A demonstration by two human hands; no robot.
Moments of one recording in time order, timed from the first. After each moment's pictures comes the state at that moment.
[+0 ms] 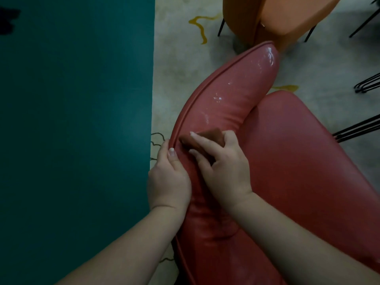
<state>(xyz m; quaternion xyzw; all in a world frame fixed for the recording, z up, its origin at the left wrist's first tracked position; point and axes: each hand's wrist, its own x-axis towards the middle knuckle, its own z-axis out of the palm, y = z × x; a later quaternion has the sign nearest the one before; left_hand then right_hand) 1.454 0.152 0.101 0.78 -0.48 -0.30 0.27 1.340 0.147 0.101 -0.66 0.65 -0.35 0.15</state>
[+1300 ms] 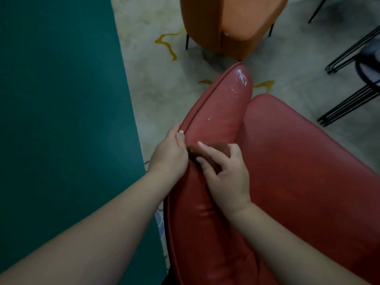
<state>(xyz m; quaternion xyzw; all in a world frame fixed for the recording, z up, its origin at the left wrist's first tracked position) 1.425 -0.012 0.102 0.64 -0.65 -0.39 0.13 1.321 0.084 0.080 -0.51 0.73 -0.43 0.14</state>
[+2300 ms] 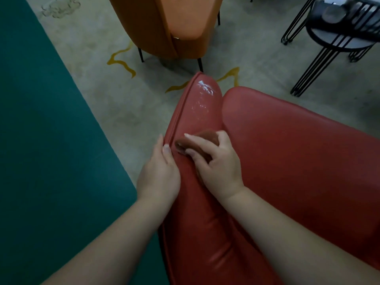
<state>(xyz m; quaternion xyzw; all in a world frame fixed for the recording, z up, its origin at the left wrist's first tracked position) 1.391 -0.059 0.102 0.60 -0.73 -0.33 0.07 1.283 0.014 0.069 -0.43 0.77 -0.46 0.10</state>
